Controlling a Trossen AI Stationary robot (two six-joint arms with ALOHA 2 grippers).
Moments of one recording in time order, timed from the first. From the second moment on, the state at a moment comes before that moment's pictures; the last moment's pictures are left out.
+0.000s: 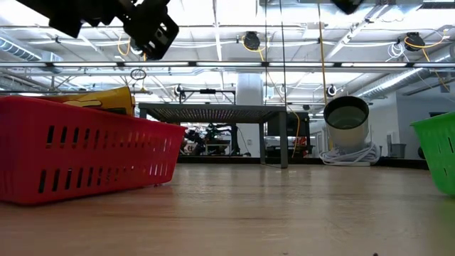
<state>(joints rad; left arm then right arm) -0.27 1.40 0.65 0.49 0.44 -0.22 0.51 1.25 0.92 -0.13 0.05 0.45</state>
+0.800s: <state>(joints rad) -0.27 1.40 0.65 0.50 0.42 -0.22 0.72 1.33 0.68 -0.05 0.13 1.01</state>
